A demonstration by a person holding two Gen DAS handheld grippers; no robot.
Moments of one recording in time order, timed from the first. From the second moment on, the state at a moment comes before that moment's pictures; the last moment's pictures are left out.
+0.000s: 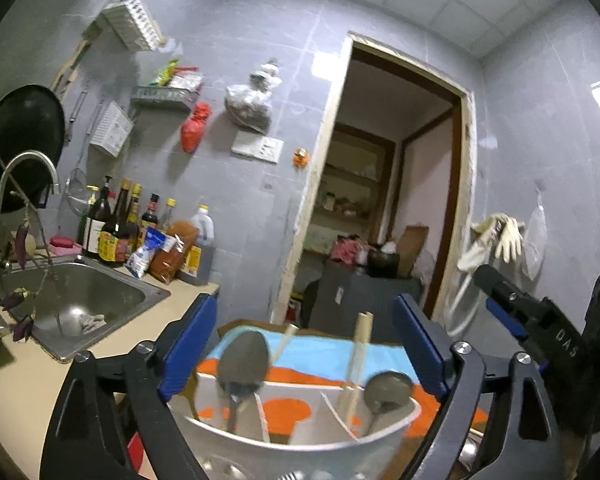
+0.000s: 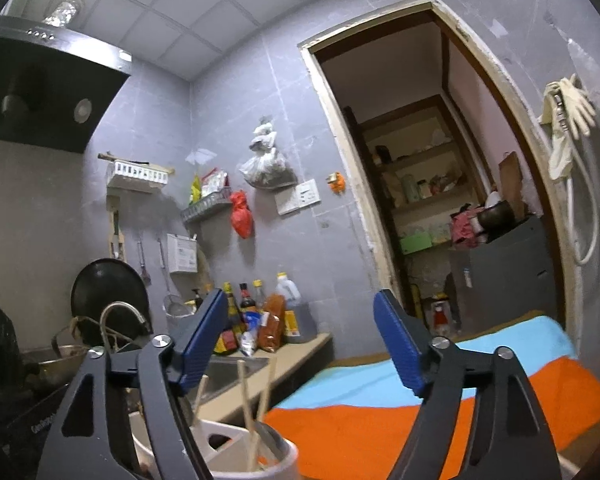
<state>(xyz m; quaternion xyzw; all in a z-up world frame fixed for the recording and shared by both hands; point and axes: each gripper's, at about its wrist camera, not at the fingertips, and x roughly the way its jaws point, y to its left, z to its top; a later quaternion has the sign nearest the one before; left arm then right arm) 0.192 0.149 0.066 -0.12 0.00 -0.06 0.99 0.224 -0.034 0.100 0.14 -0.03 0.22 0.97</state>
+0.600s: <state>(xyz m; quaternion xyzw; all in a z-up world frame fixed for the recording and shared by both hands) 0.182 0.042 0.074 -0.05 0.07 -0.13 0.99 0.176 -0.153 0.108 0.04 0.02 0.16 0.99</state>
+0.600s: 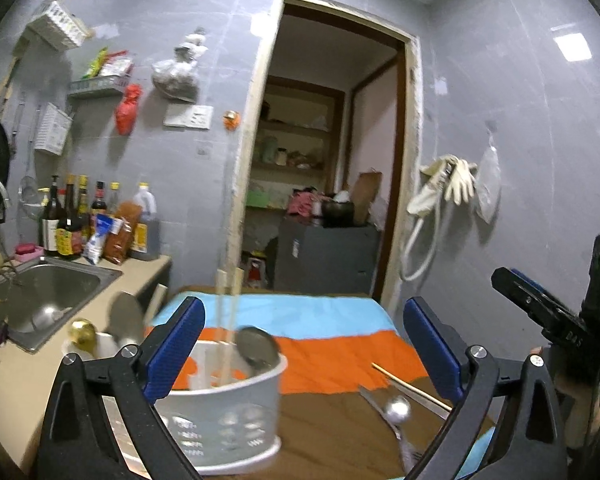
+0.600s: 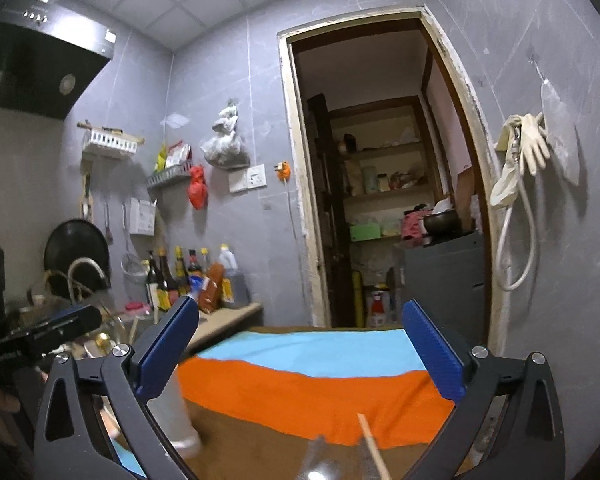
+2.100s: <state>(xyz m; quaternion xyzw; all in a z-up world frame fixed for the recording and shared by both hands) 0.350 -0.062 -0.051 -0.05 0.47 -0.25 0.85 0.276 -0.204 -0.030 -0.03 0.37 0.21 0.91</state>
